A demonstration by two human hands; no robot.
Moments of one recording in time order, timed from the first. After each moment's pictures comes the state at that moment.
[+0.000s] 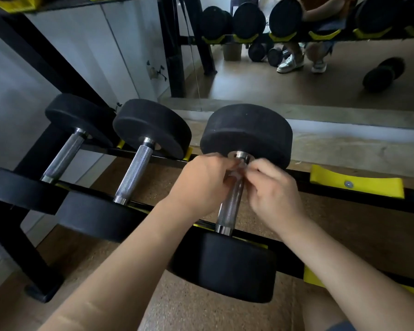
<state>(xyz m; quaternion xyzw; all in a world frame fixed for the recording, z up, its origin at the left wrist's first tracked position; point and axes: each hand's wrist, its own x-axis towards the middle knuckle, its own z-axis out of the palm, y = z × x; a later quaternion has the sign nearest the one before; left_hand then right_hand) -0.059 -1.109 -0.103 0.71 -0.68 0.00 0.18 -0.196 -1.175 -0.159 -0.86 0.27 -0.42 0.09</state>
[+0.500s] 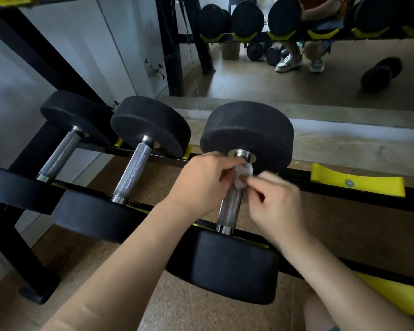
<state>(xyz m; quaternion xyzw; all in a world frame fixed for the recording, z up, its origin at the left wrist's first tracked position) -0.058 -1.105 -0.108 0.69 -0.67 -0.03 0.25 -0.201 -1.157 -0.166 -0.84 0.32 -0.42 0.15</state>
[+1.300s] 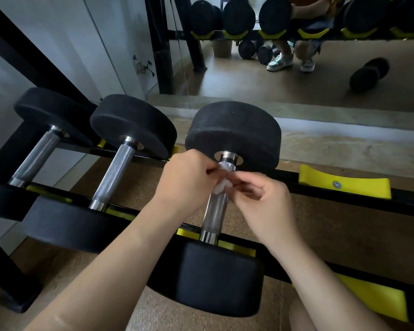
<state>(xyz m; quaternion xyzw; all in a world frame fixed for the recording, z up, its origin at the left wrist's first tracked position) -0.066 -1.114 -0.097 0.79 -0.57 -0.07 0.22 -0.201 -1.160 -0.161 -0.70 0.35 -0.44 0.44</state>
